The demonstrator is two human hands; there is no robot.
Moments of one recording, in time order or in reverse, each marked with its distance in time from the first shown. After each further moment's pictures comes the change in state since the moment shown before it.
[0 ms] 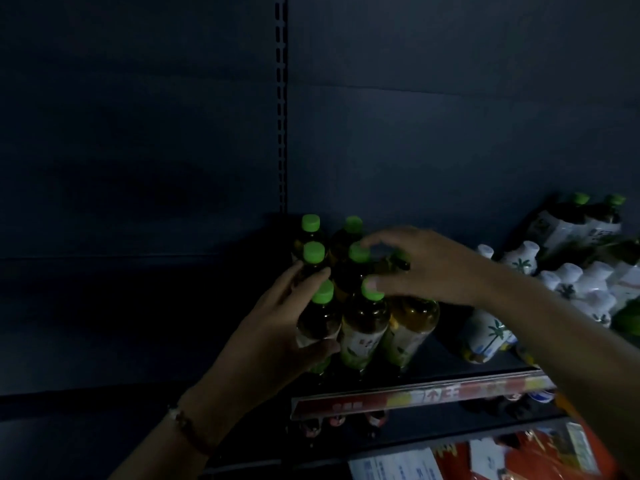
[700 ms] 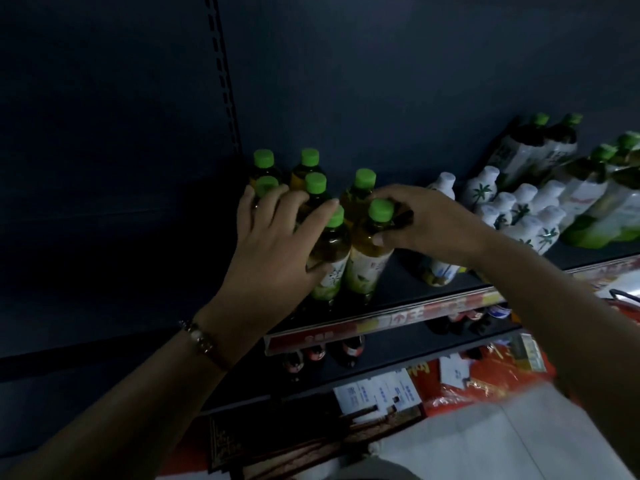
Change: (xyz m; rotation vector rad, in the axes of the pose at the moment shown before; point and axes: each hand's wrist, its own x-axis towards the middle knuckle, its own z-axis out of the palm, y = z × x) left_hand 0.025 0.038 0.029 0.557 0.090 0.165; right_hand -0.054 0.046 0.026 0.174 0.174 0.141
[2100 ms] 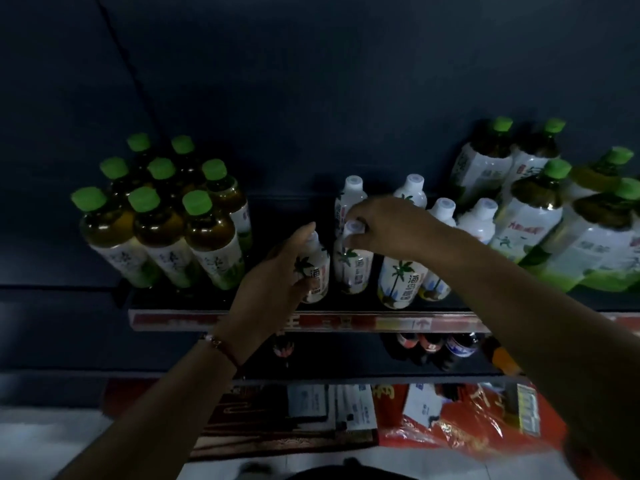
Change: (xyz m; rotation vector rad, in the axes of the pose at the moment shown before) left_hand 0.067 0.208 0.128 -0.470 -0.137 -0.461; right_hand 0.003 0.190 -0.105 -0.397 -0.201 -0.264
